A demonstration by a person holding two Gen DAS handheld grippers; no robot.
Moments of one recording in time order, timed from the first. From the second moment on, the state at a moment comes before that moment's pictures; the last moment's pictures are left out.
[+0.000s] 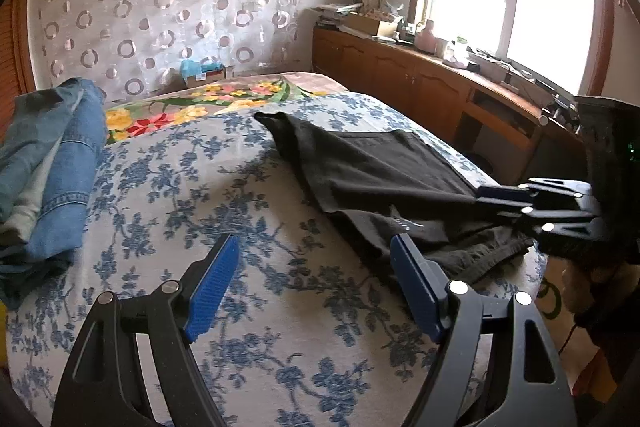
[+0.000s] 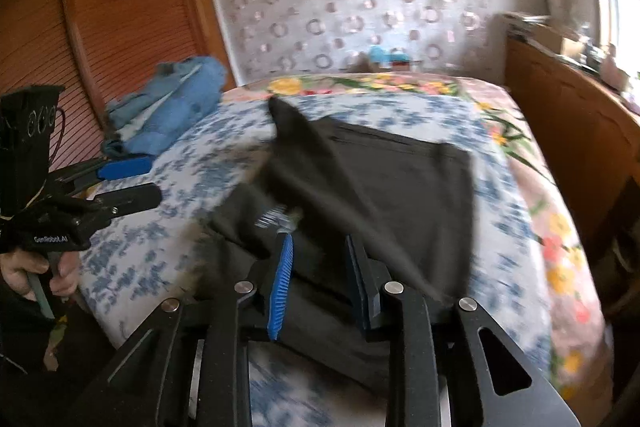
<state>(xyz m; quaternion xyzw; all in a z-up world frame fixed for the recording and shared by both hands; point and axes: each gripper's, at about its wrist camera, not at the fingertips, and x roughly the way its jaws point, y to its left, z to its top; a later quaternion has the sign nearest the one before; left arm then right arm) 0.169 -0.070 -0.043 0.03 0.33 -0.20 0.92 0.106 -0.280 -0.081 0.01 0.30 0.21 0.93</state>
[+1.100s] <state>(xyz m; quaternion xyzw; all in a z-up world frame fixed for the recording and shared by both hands) 0.177 -0.047 -0.049 0.02 0.34 -0.20 0.92 0.159 -0.221 -0.074 -0.05 0.31 0.25 0.92</state>
